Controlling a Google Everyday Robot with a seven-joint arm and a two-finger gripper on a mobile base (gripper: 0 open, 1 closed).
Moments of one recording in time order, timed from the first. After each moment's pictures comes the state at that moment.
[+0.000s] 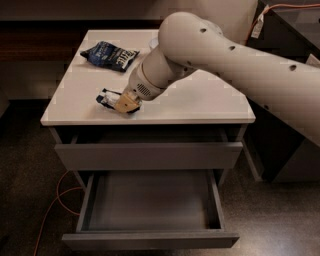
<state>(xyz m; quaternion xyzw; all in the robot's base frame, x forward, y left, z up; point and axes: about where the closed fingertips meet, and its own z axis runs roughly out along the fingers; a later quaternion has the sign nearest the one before) 0.601 0.074 0.863 -0.55 0.76 0.17 0.32</state>
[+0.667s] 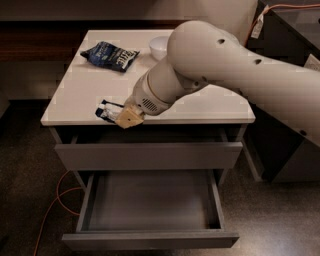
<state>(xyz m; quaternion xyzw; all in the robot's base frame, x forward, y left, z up) 0.545 0.066 0.870 -0.56 0.75 0.17 0.33</state>
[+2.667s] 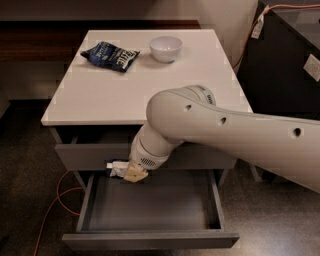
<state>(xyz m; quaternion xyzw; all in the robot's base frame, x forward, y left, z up) 0.470 0.056 0.746 -0.63 0.74 0.12 0.21</state>
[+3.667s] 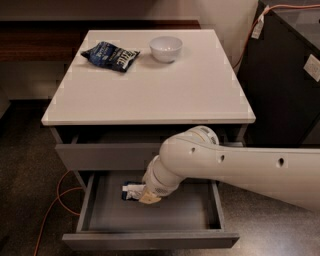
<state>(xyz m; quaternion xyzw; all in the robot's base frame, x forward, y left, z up) 0.458 0.024 0.646 -0.64 0.74 0.10 0.20</state>
